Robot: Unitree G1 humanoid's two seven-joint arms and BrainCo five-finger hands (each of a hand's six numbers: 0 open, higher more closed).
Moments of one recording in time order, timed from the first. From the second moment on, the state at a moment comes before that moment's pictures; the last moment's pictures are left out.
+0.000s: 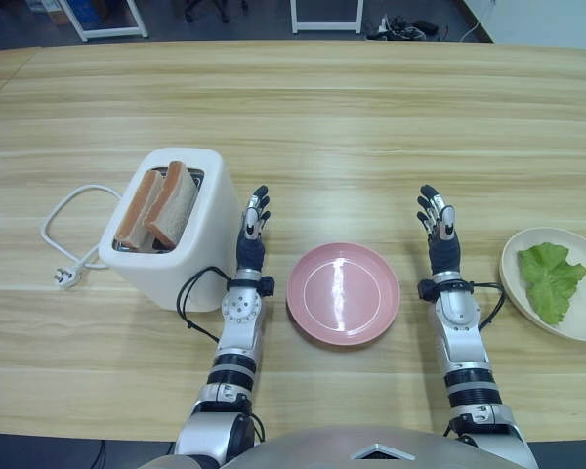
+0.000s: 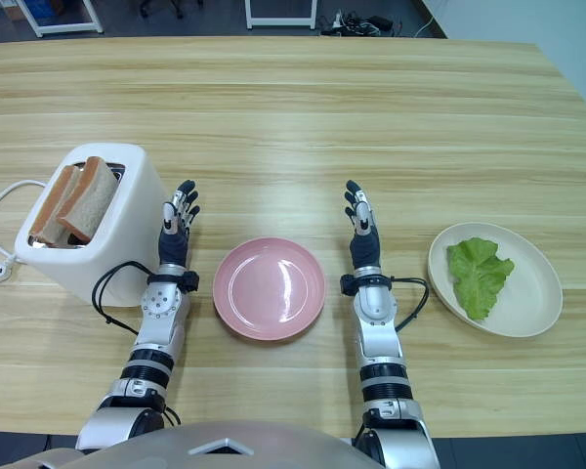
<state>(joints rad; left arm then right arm) -0.21 -0.01 0.06 0.53 -0.01 -0.46 -0.01 -0.12 -0.05 -0.03 0.28 -0.05 -0.32 -0.01</state>
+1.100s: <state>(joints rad) 0.02 0.31 0.30 -0.63 -0.14 -0.23 -0.10 -0.18 -0.03 -0.03 0.48 -0.07 -0.33 -0.06</state>
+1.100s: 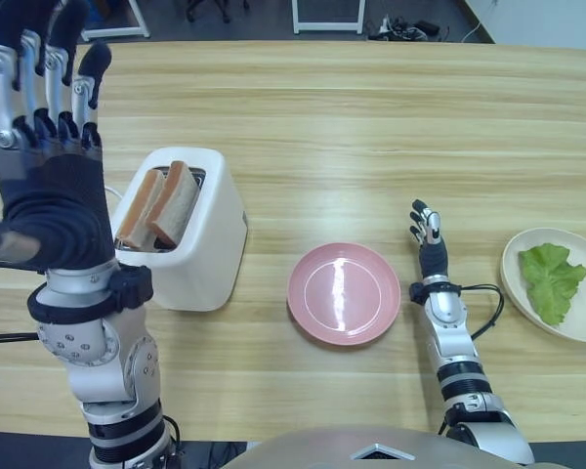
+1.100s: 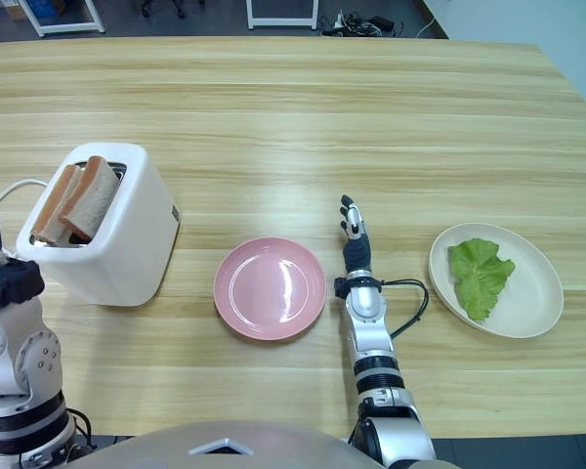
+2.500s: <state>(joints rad) 0.29 0.57 0.36 -0.27 0.70 0.04 0.10 -0.16 -0.04 -0.03 0.49 -0.07 -0.32 -0.07</state>
